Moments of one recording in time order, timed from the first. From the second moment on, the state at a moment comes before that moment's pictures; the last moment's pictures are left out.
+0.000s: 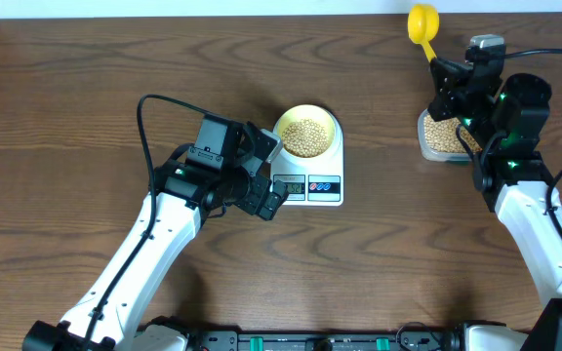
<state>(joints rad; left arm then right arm) -0.36 1.36 1.00 -0.75 0.31 0.14 -0.01 1.44 0.91 0.28 -0.39 0.15</state>
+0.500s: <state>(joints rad) -0.36 1.36 1.00 -0.75 0.31 0.14 0.12 1.44 0.91 0.22 -0.58 0.23</state>
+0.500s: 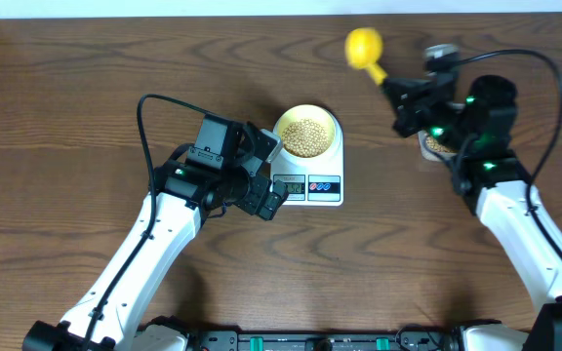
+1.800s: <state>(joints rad) -0.36 1.36 1.00 -0.75 0.31 0.14 0.40 1.56 0.91 -0.02 -0.27 -0.17</state>
